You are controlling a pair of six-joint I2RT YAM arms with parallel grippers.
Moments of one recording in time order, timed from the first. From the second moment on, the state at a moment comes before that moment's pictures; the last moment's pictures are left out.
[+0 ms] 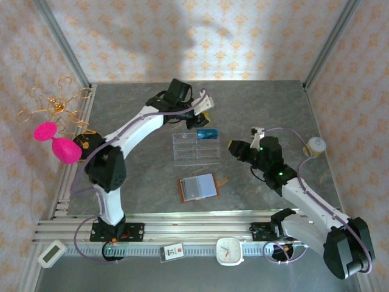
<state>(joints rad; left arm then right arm) -0.47 1.83 1.63 -0.52 0.52 0.53 0.42 0.96 0.49 0.05 -0.26 0.69</state>
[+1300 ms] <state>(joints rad) -0.66 0.81 0.20 0.26 0.05 -0.70 1.20 1.62 0.72 -0.03 0.33 0.67</state>
